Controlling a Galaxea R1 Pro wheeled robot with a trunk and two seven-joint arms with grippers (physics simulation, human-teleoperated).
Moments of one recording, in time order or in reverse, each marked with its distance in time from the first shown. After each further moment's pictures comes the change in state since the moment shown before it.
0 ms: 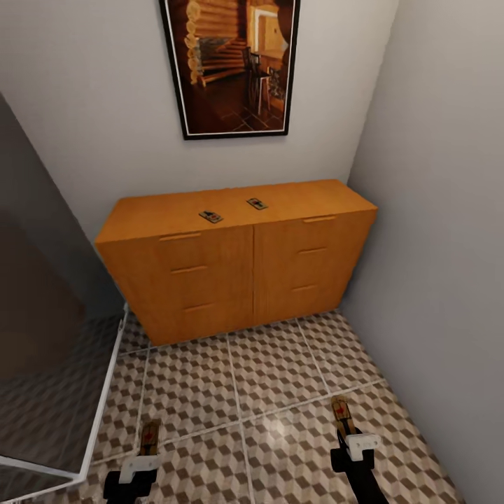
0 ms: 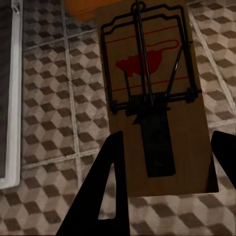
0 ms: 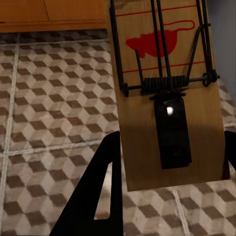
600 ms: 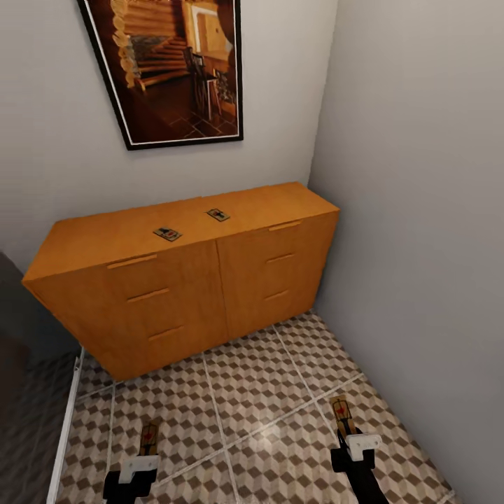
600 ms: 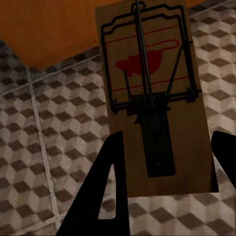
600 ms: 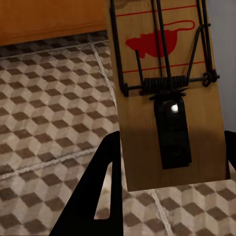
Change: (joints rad) left arm 0.000 0.001 0.000 0.000 0.000 0.000 0.000; right arm 0.000 -0.001 0.000 0.000 0.000 0.000 0.000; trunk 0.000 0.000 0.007
